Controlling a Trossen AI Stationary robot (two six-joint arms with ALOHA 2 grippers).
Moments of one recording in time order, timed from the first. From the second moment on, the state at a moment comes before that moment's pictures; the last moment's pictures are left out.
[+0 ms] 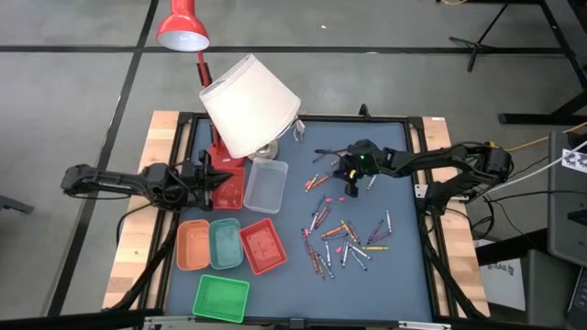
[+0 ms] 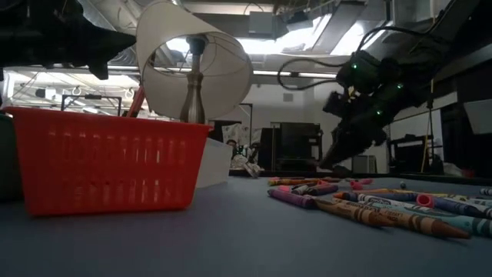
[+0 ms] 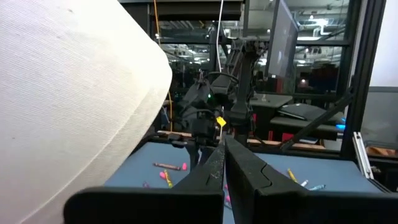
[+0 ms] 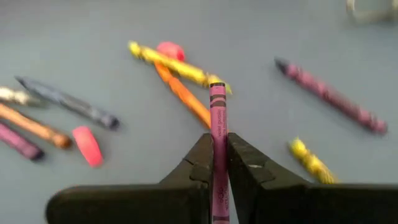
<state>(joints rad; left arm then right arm) -0.03 0.25 0.01 0.45 -0.22 -0.02 -0.41 1.45 0.50 0.21 -0.25 -0.24</state>
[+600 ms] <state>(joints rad) -0.03 0.63 0.01 0.83 -0.22 -0.02 -0.41 1.45 0.50 0.64 -0.38 -0.24</state>
